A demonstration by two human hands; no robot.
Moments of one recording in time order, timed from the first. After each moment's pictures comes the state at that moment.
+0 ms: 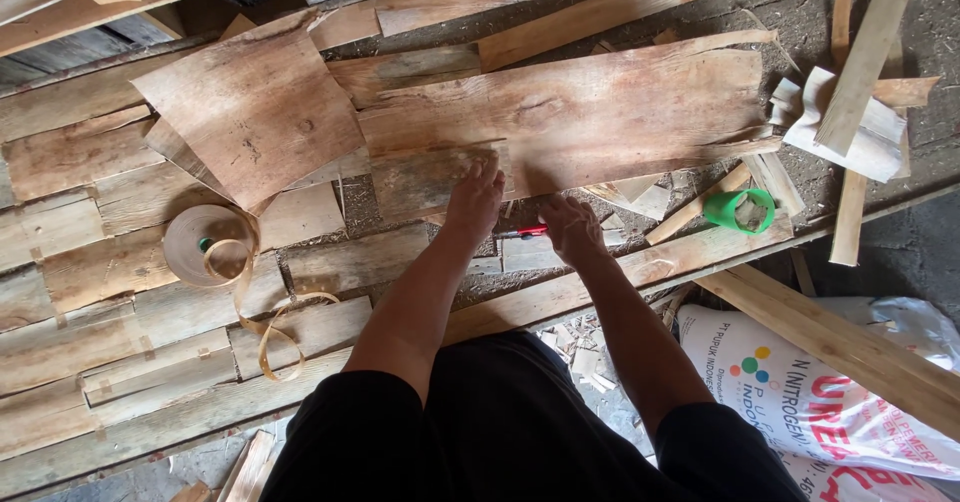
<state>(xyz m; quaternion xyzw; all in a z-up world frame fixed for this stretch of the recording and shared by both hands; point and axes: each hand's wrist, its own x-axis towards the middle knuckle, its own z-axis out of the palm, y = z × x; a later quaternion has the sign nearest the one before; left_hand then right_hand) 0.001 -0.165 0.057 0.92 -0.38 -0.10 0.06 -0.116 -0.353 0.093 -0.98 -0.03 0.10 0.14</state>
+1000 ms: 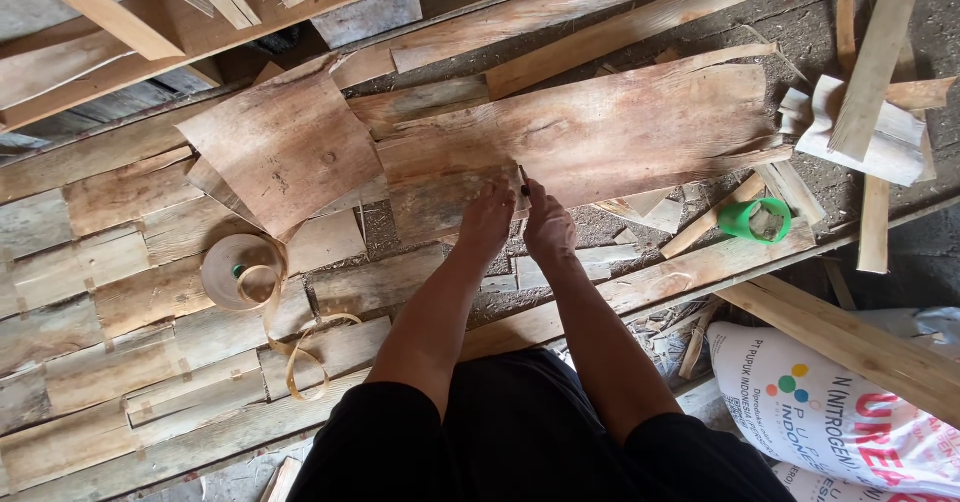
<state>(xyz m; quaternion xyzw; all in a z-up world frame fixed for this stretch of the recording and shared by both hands) -0.003 -0.160 0.054 0.92 -0.38 -0.03 0.11 -0.056 -0.290 0.109 -0.93 0.23 0.11 0.26</state>
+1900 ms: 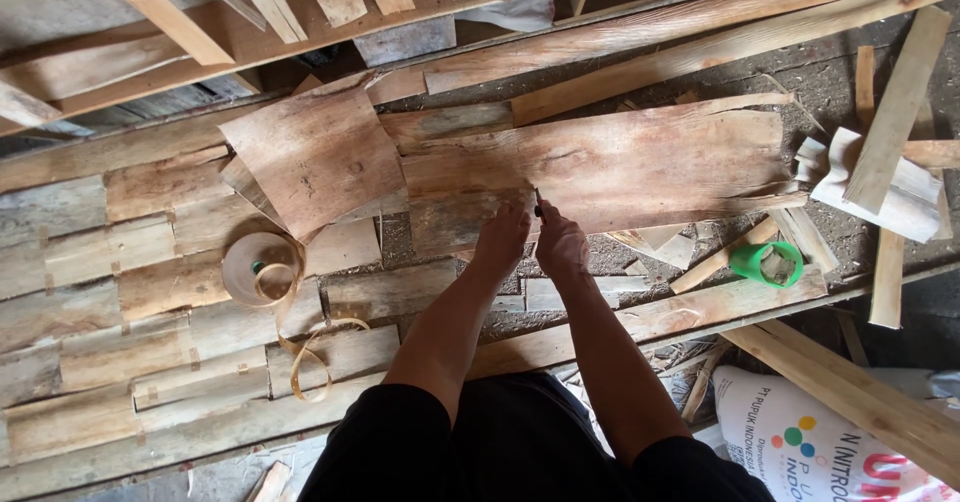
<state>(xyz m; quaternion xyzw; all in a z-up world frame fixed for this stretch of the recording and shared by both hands) -0.006 -0.162 0.045 0.92 -0.35 -0.04 0.13 -0.047 -0.296 0.119 -0.93 0.20 0.09 0.29</state>
